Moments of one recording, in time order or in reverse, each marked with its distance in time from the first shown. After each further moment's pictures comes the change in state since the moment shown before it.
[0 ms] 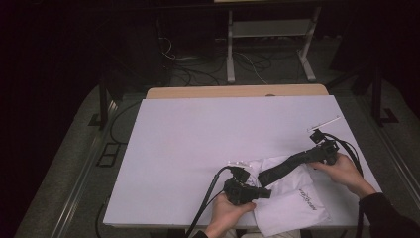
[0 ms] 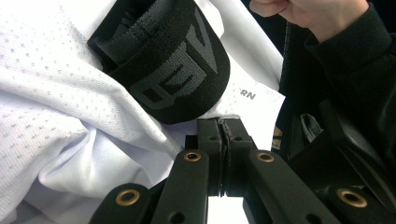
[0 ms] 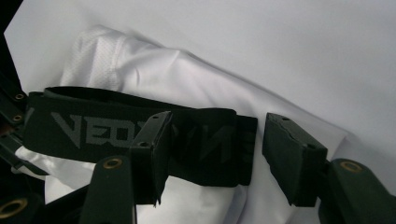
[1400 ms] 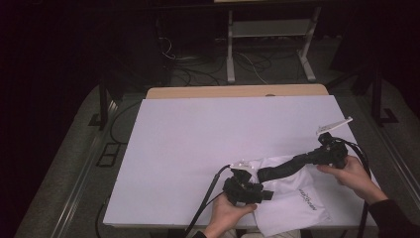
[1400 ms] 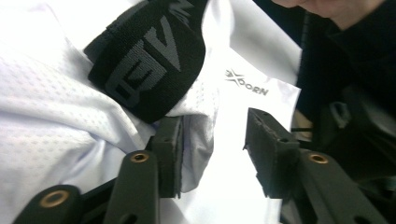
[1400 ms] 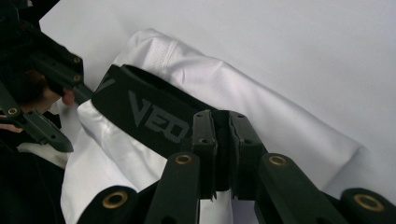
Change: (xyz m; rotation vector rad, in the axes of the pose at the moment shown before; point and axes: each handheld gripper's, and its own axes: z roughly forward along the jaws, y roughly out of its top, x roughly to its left) left arm -0.014 0.002 -0.006 -0.015 0.125 0.157; right arm 0.024 -0.013 -0.025 -0.095 0.023 -0.175
